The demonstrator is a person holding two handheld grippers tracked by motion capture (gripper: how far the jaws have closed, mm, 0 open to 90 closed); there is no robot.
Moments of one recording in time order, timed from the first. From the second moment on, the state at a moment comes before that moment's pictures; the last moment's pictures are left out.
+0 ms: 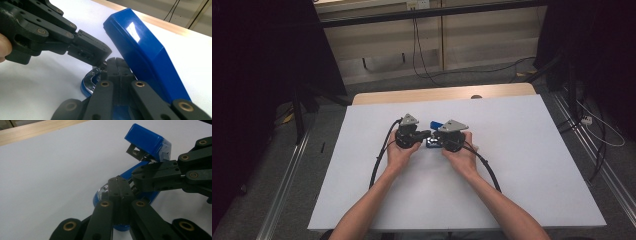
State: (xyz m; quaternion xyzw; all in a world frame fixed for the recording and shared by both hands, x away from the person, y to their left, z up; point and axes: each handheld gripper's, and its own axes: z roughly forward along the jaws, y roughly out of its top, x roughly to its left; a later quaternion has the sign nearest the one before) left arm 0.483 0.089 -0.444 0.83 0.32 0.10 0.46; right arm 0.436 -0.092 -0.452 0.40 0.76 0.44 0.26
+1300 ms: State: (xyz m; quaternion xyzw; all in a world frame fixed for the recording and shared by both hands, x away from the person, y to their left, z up) left arm 0.483 0.091 -0.447 0.82 0.31 0.10 0.47; right arm 0.436 -0.094 -0.438 0.40 0.74 0.46 0.29
